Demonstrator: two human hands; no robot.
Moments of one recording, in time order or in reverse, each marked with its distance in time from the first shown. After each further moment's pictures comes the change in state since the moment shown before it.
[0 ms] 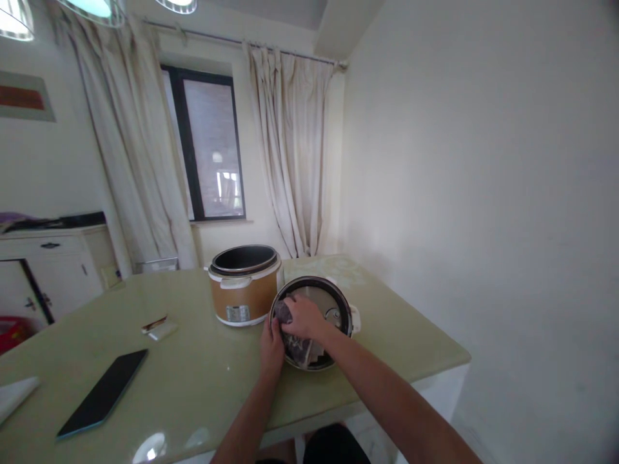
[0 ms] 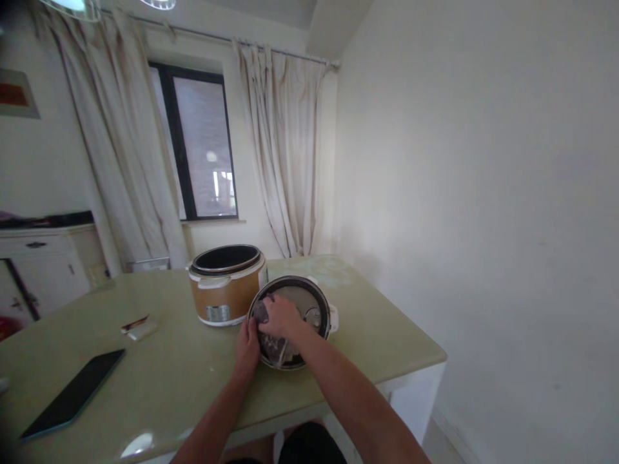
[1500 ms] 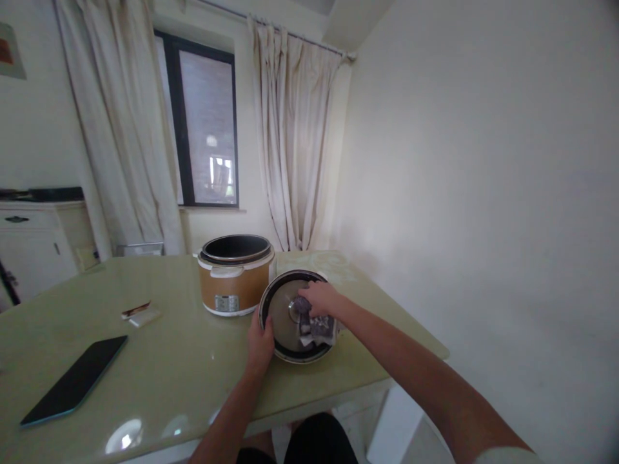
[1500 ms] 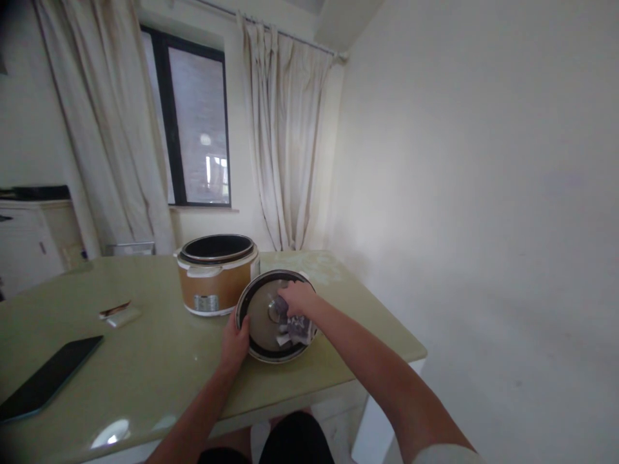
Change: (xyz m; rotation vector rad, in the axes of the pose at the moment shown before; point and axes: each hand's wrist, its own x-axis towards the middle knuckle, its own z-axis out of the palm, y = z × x) left_hand -0.004 -0.009 0.001 0.029 0.051 0.040; right_hand -0.007 0.054 -0.059 -0.394 -0.302 -0.096
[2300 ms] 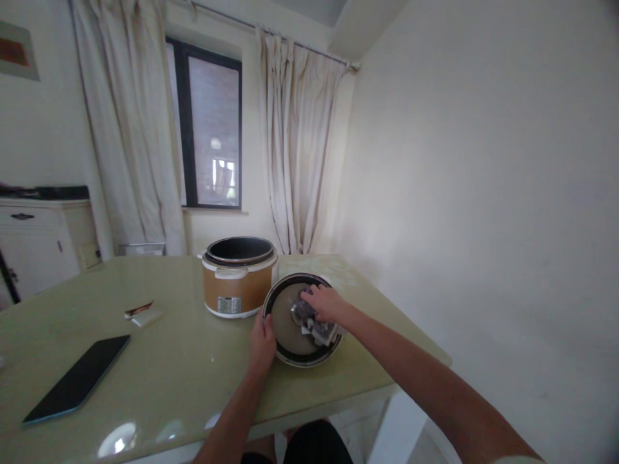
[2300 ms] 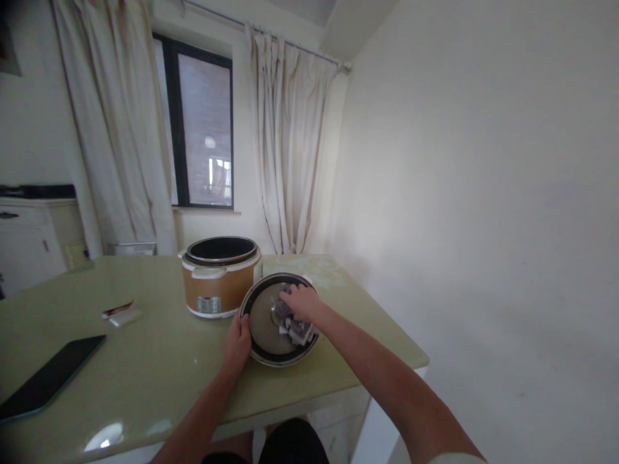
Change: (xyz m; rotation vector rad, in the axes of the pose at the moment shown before) left_hand 0.001 0.005 0.000 0.011 -0.032 -0.011; right_hand -0.007 0.007 0.017 -0.033 0.119 -0.031
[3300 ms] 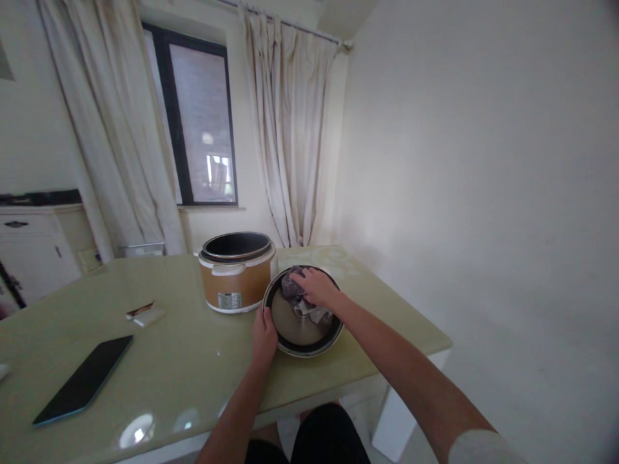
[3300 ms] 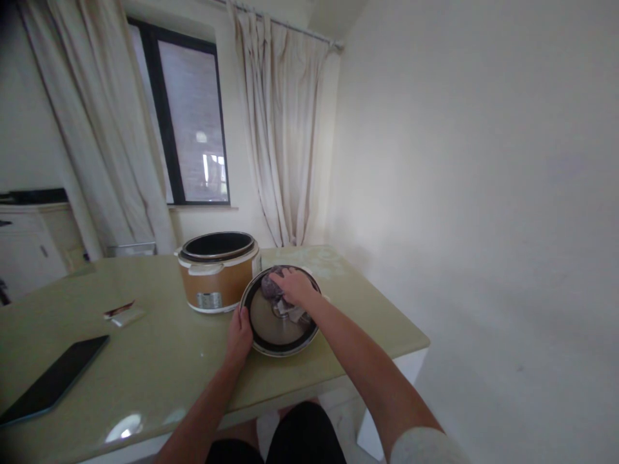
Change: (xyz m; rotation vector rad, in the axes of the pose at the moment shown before) left_hand 0.000 0.008 -0.003 -0.024 -0.010 -0.029; right_hand 0.025 -0.014 -0.002 0.100 0.169 0.046
